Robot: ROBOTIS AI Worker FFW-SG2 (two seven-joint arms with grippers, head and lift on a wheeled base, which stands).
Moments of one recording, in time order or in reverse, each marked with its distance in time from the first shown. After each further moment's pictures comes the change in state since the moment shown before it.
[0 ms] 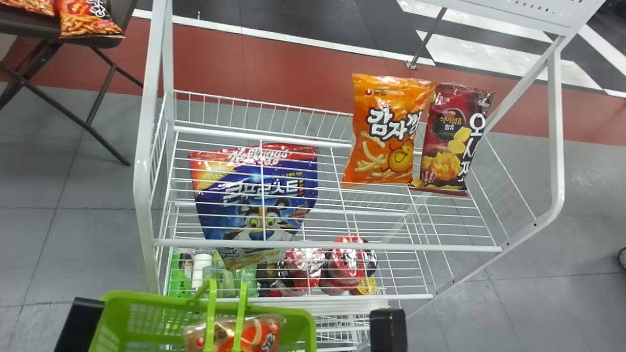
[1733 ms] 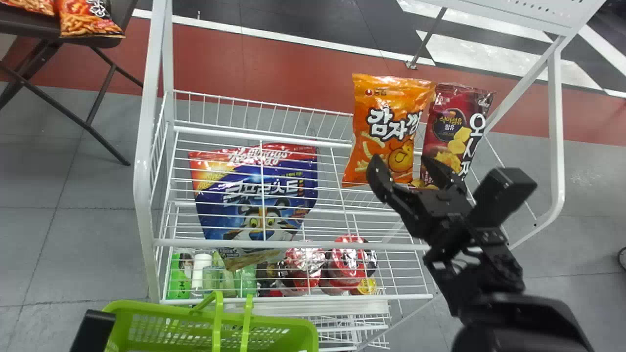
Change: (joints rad) left arm 0.020 0.005 -0.027 -0.013 -0.023 0.000 0.006; right arm -0.446 0.000 -0.208 0.284 0.137 -0.818 -0.331
